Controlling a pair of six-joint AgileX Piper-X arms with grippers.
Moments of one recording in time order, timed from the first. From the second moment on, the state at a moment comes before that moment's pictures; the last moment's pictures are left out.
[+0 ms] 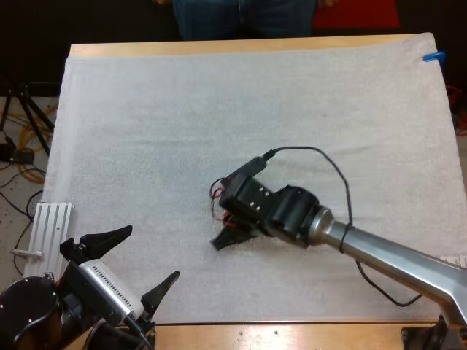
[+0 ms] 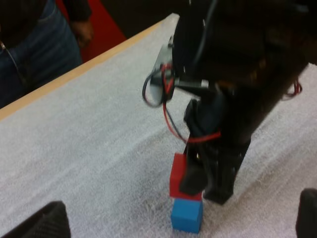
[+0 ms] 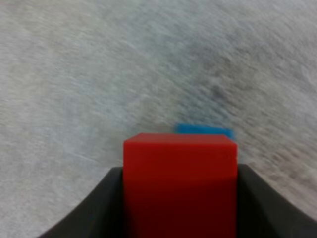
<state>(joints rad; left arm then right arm) -0.41 0.35 -1.00 1.18 0.28 -1.59 1.02 1.63 -1.31 0.87 0.09 -1.52</state>
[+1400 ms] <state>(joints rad) -0.41 0.35 -1.00 1.18 0.28 -1.59 1.04 1.75 -1.24 0.76 0.22 -1.47</state>
